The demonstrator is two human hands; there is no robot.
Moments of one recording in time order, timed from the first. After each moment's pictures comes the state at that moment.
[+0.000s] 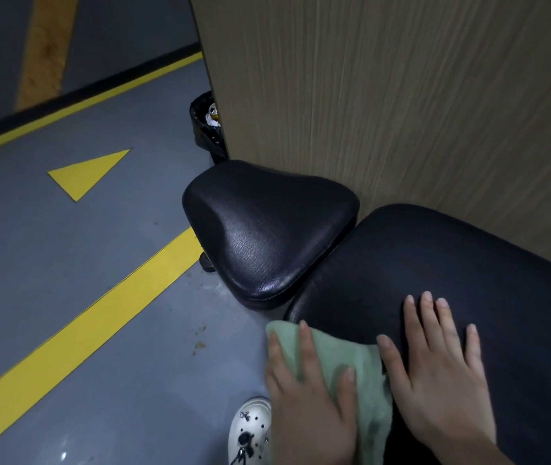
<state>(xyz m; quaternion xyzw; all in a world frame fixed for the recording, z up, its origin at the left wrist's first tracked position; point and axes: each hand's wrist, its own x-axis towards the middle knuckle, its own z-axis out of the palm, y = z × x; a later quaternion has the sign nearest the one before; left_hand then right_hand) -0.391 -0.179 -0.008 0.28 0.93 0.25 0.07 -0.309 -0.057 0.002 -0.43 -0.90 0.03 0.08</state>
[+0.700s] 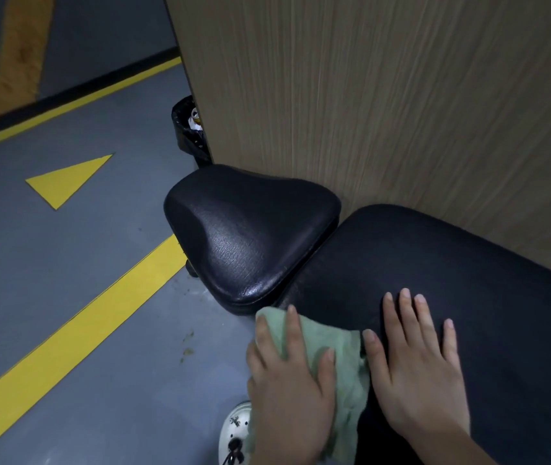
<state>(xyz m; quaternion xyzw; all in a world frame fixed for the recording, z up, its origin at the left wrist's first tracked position) -0.412 -0.165 -0.001 0.31 0.92 0.20 0.09 -0.312 -0.056 -0.001 -0.45 -0.89 0.02 0.09</state>
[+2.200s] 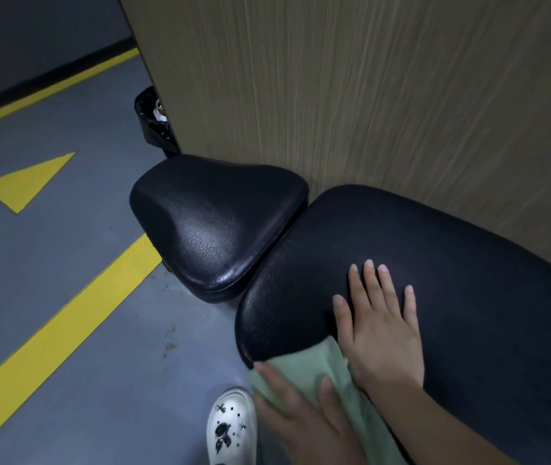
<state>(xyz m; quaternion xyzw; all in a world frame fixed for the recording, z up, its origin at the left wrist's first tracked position) -0.324 -0.159 -0.003 0.07 0.92 0.38 0.10 -0.318 -0.058 0.013 -0.46 -0.88 0.09 0.07</state>
